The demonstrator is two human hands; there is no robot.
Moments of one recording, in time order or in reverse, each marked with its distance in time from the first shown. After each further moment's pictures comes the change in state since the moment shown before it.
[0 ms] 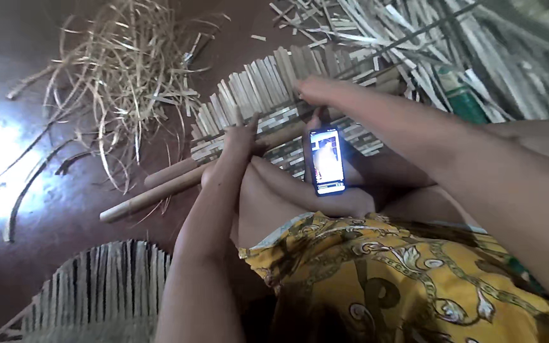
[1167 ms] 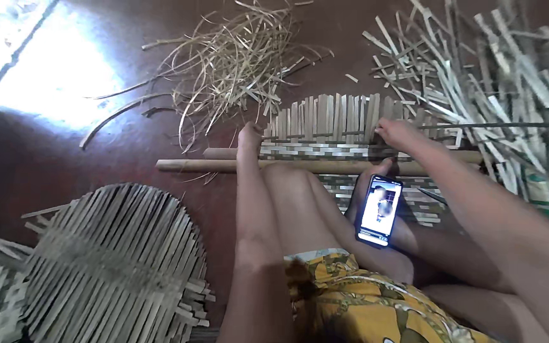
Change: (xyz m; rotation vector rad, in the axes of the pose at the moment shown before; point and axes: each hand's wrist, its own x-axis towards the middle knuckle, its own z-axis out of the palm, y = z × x) left_hand -0.011 -0.151 0.025 -0.933 0.337 -0.462; right_hand 0.014 0.016 -0.003 -0.085 0.141 -0.019
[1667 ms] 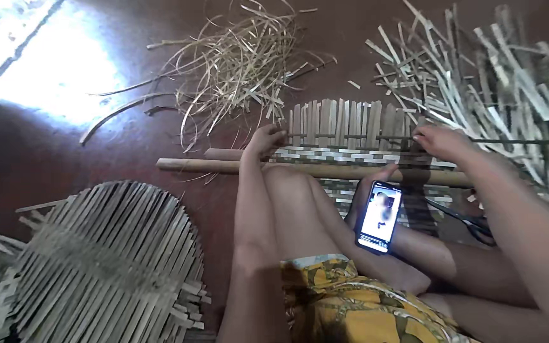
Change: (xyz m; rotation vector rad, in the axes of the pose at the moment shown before) left_hand 0.007 0.002 0.009 -0.286 -0.275 0.342; right_hand -0.033 0.072 -0.019 0.045 0.020 0.021
